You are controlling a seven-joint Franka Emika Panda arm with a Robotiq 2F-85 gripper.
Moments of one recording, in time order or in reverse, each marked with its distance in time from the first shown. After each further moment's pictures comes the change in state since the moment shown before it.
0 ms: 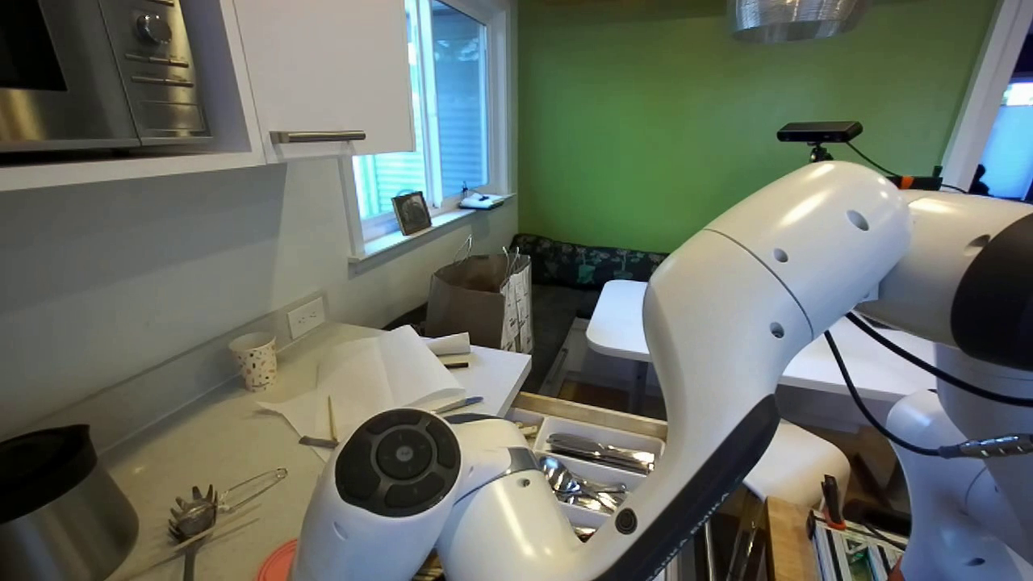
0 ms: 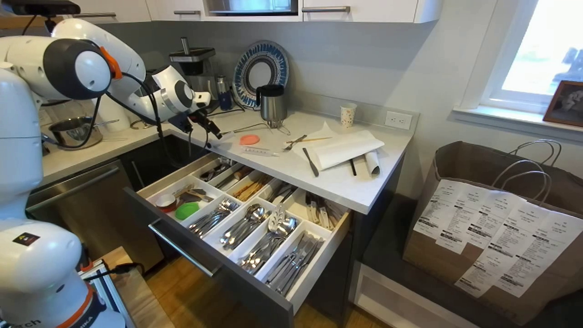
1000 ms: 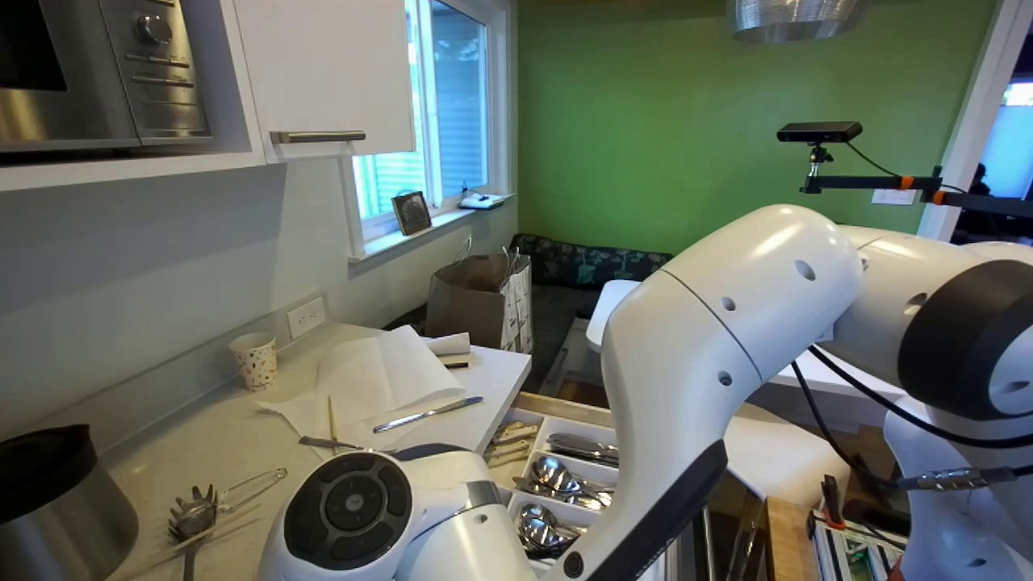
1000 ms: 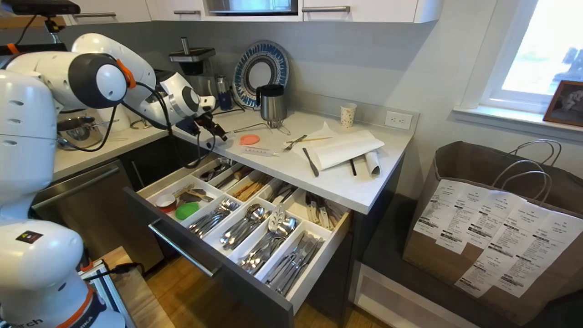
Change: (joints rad) arm 0.042 0.133 -0.048 0.136 -0.020 -0.006 -0.030
